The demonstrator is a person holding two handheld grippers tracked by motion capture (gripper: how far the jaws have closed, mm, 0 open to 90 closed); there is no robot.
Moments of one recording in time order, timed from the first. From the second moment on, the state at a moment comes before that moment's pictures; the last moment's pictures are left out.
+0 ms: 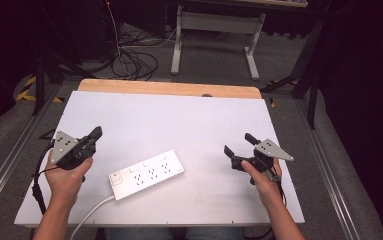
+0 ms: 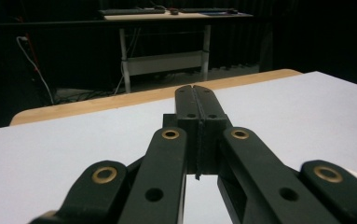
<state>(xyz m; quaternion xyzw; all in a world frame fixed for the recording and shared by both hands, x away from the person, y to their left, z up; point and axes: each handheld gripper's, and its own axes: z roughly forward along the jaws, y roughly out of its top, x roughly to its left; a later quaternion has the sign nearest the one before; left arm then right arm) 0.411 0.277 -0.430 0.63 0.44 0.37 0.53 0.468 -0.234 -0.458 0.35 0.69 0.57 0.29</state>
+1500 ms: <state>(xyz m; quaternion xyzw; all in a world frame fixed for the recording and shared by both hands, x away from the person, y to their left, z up) 0.408 0.286 -0.433 0.60 0.48 0.41 0.49 0.467 -0.234 -0.457 0.35 0.69 0.57 0.29</state>
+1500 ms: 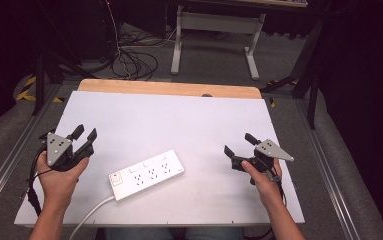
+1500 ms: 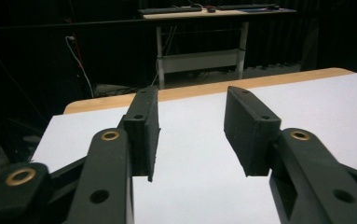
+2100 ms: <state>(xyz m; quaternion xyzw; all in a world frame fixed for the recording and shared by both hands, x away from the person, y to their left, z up) 0.409 0.290 -0.435 0.60 0.48 0.40 0.50 0.467 -0.234 -0.457 0.35 0.69 0.57 0.29</state>
